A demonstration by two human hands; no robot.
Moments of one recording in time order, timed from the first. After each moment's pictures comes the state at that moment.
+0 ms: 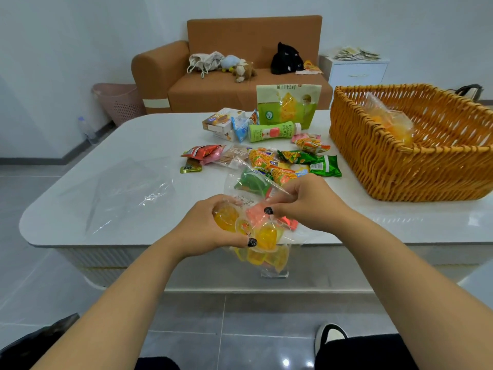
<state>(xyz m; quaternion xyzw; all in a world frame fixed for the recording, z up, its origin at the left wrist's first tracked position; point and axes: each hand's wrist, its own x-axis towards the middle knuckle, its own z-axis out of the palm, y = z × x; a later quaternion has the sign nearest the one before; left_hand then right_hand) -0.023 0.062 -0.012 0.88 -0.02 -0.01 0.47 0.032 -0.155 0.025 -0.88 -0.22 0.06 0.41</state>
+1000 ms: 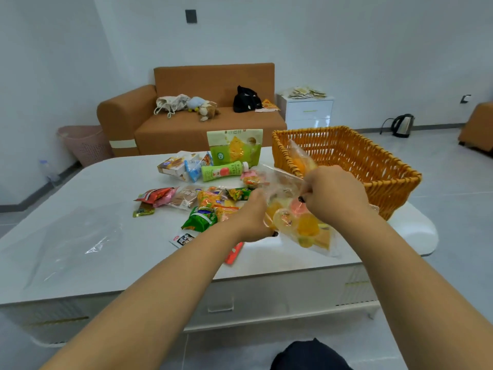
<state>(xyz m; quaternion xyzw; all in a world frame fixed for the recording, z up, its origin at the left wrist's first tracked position) 0.078 -0.130 0.040 0.93 -0.21 -0.02 0.31 0.025 -0.294 0.130 -0.99 -0.06 -0.14 0.08</state>
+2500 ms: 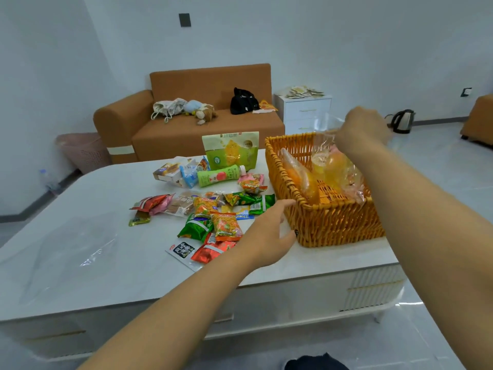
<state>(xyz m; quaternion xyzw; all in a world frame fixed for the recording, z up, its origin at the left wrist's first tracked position) 0.044 -0.168 0.043 0.90 -0.17 -0.03 0.41 0.132 -0.351 0.179 -0.95 0.15 -0.23 0.16</state>
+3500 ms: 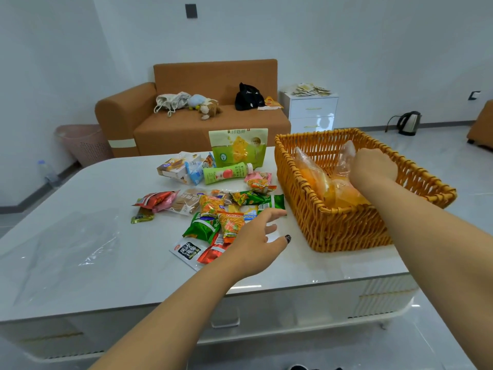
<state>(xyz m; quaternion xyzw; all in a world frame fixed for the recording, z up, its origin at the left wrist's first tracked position) 0.039 -0.124 0.038 0.85 -0.12 -0.05 0.51 0.162 -0.355 0.100 -0.98 0.14 -0.17 0.00</state>
